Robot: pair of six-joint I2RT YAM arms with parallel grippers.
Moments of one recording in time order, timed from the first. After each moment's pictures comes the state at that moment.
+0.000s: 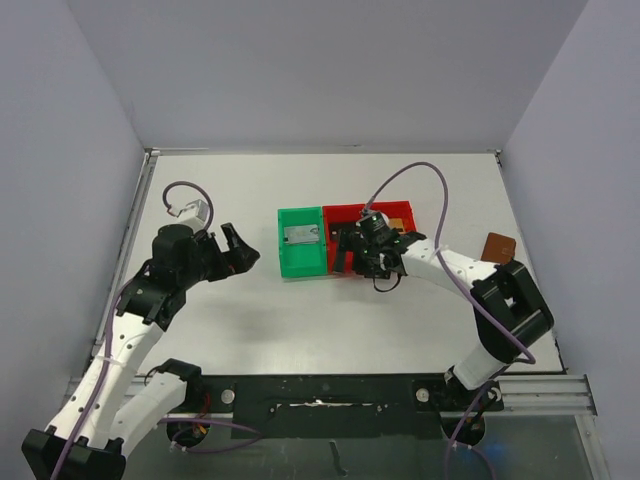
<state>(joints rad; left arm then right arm) -0.31 0.84 0.81 -0.53 0.15 -0.59 0.57 1.57 0.97 -0.39 -0.05 0.65</state>
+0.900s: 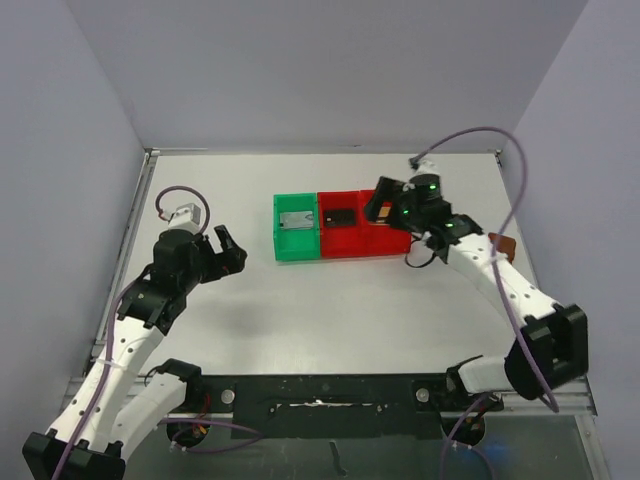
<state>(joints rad) -0.31 0.80 0.78 -0.53 -0.03 -0.54 0.47 1.47 1.10 -0.31 -0.01 0.53</state>
